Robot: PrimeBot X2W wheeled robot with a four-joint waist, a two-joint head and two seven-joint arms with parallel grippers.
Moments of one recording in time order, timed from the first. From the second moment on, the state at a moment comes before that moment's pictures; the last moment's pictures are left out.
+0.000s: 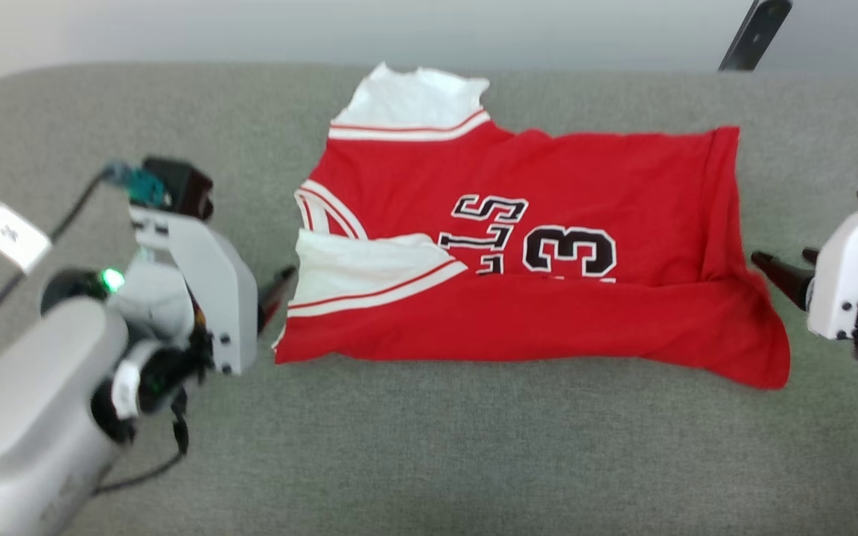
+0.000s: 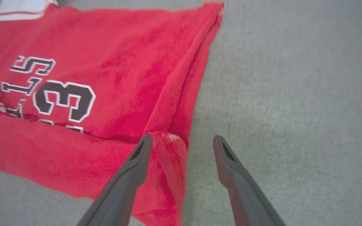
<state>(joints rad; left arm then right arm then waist) -0.78 0.73 -0.78 0.10 -1.05 0.24 0.57 -0.66 -0.43 0.17 0.46 0.62 0.13 0.74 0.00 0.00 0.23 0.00</state>
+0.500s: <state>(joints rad) -0.55 0.75 -0.72 0.02 -1.04 0.21 0.25 -0.26 -0.47 0.13 0.13 0.38 0.13 -0.03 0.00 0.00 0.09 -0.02</state>
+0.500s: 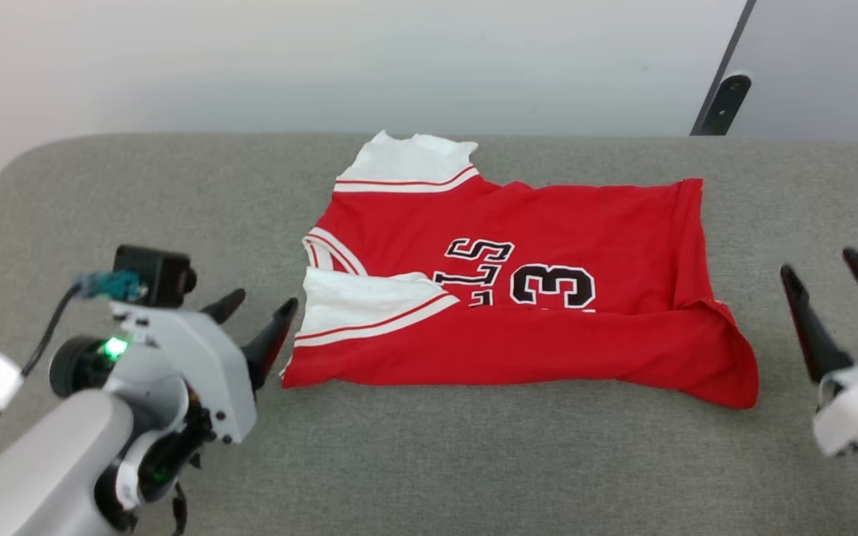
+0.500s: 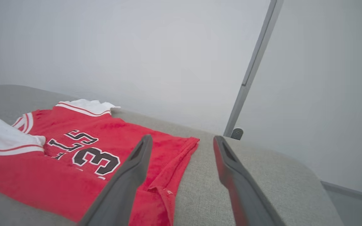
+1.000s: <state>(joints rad) -0.56 0.80 -0.73 0.02 -1.13 0.22 0.45 -0.06 -0.21 0.00 0.01 0.22 0.13 -0.18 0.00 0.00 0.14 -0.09</state>
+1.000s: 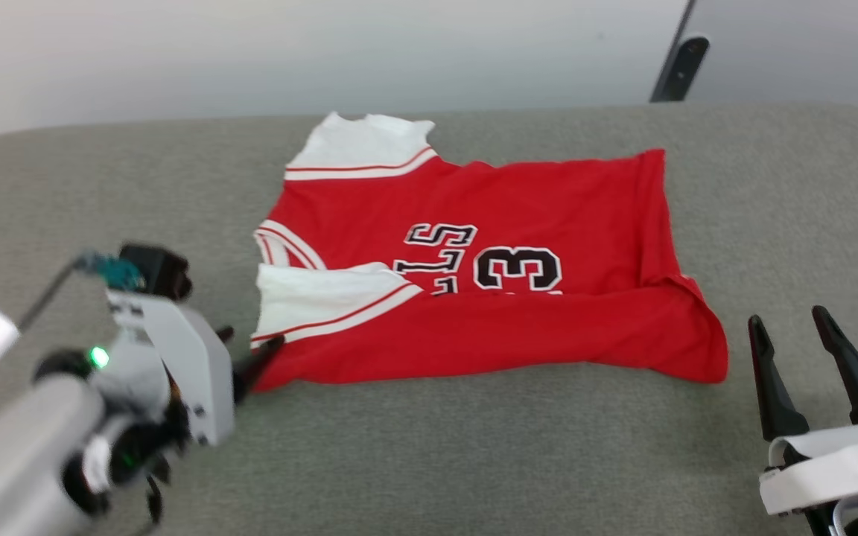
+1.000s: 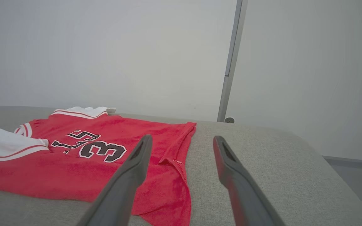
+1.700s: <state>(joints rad) -0.77 0.83 -0.85 0.28 -1.14 0.16 0.86 -0.11 -0.14 -0.01 0.00 0.23 0.13 -0.14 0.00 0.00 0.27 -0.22</state>
